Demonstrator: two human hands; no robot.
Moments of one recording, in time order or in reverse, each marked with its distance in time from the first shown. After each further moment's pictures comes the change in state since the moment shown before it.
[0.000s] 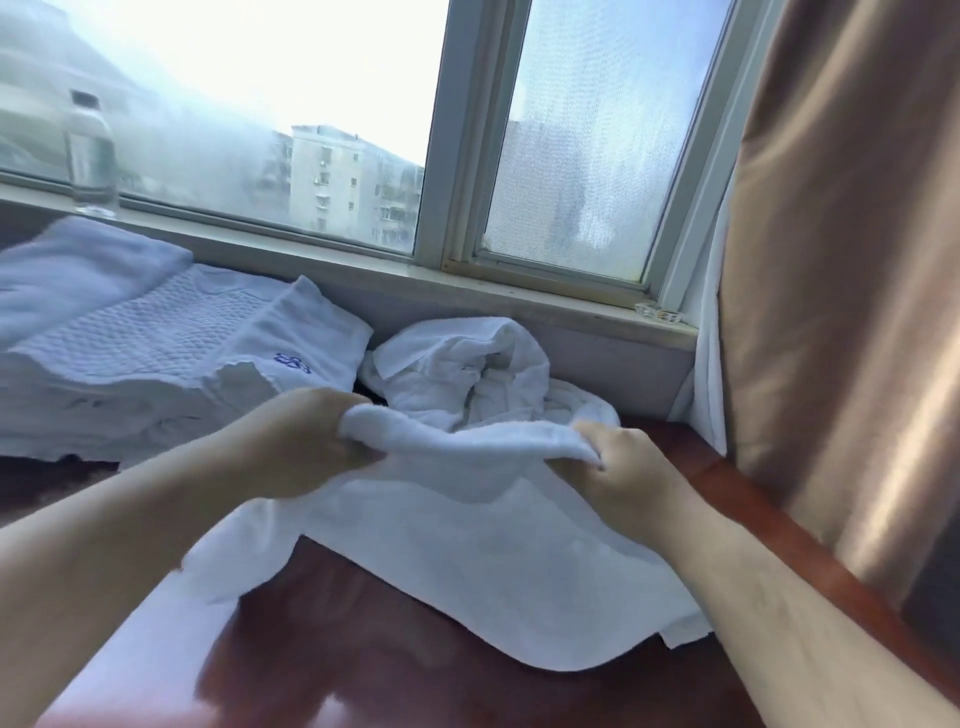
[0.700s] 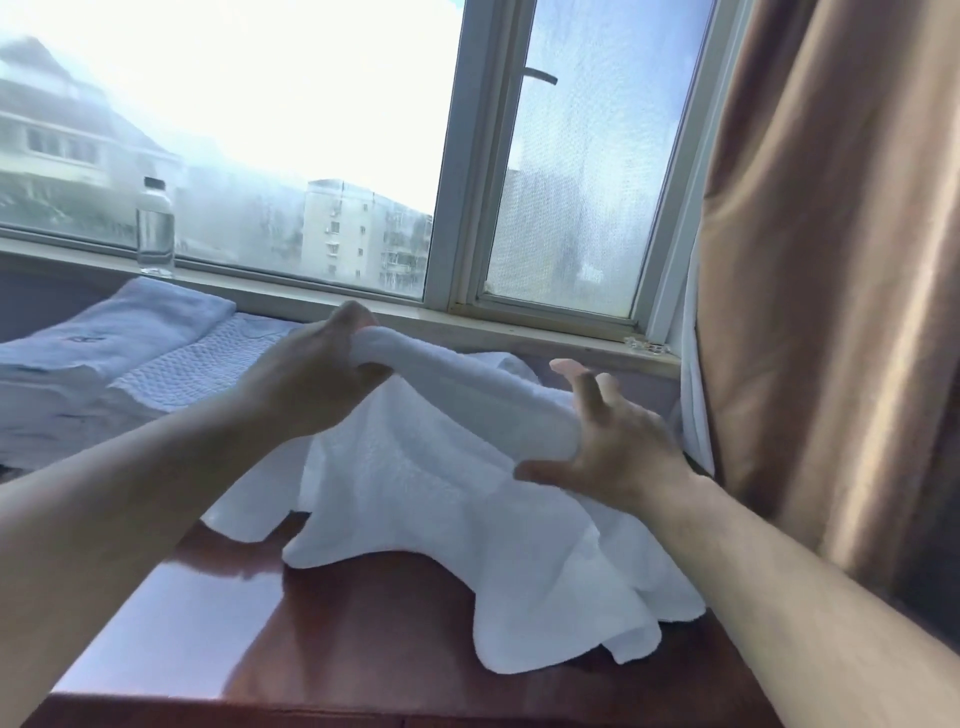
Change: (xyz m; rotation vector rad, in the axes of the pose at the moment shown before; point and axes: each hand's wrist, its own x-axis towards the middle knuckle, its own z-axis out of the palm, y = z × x) left_hand -0.016 0.035 -0.064 0.110 0.455 0.057; right_hand -0.017 -0.045 -0.038 -0.403 0.180 -0.123
